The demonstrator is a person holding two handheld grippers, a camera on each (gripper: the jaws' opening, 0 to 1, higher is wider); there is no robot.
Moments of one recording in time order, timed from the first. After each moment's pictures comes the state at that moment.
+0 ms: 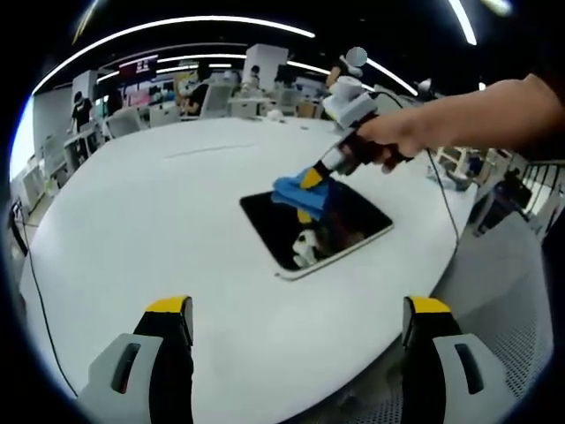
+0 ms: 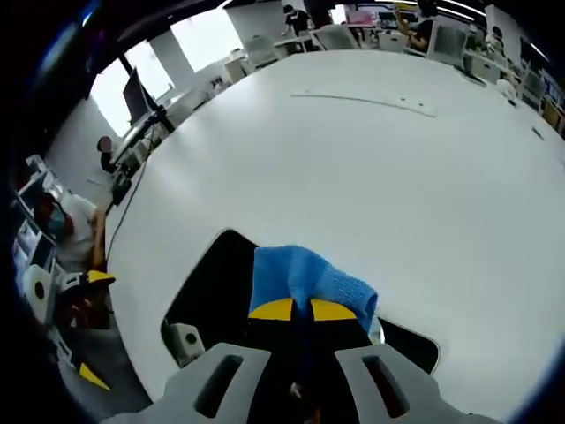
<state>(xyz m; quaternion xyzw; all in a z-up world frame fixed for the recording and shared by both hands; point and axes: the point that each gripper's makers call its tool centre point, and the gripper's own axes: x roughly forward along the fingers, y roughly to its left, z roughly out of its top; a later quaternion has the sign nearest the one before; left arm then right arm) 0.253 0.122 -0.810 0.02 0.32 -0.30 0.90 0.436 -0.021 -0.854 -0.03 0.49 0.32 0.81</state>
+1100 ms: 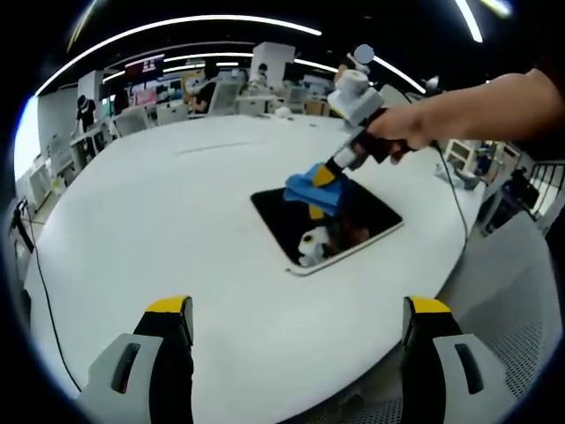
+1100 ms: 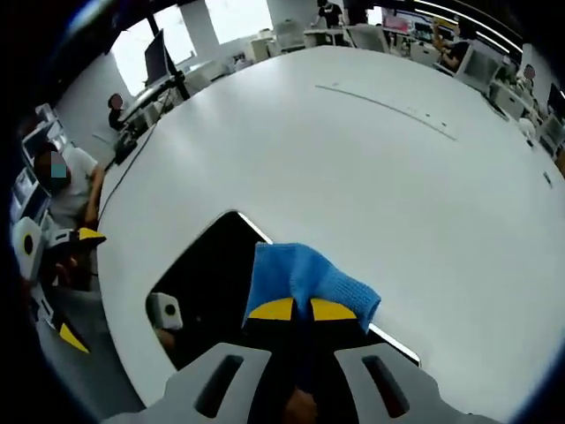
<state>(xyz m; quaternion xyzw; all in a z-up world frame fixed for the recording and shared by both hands) 0.254 0.131 -0.815 0.02 0.33 -0.28 0.90 0.434 -0.022 -0.854 -0.13 0.48 0.35 0.80</state>
